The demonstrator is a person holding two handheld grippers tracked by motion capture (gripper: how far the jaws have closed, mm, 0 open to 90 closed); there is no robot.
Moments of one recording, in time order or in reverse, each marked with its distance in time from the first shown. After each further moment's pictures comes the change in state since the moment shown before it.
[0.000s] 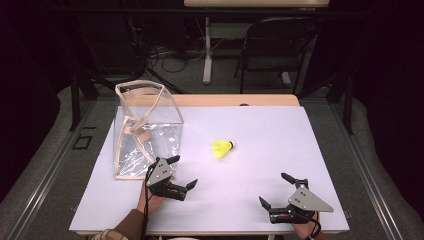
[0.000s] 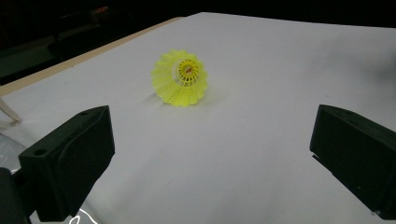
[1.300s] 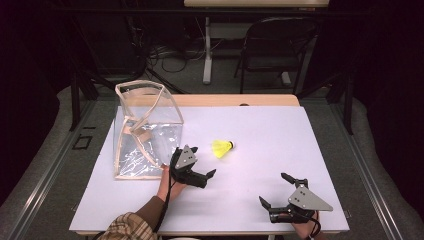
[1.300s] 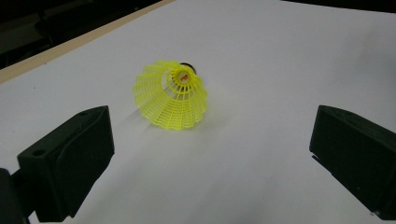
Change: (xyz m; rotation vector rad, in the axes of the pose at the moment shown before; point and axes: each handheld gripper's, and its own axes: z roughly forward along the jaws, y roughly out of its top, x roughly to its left) left arm -0.004 0.029 0.064 0.111 0.004 -0.011; right arm -0.001 -0.001 0.001 0.011 0.000 0.006
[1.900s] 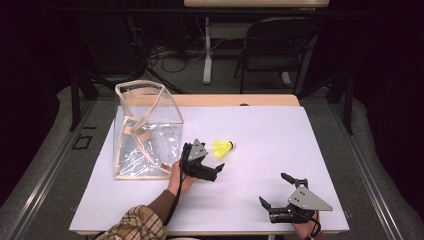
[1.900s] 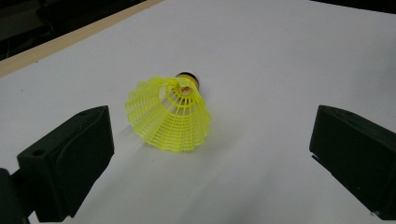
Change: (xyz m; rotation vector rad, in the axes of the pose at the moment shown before) left arm -0.003 0.017 0.028 0.044 0.027 -0.037; right arm 0.000 0.000 0.000 0.004 0.002 -0.001
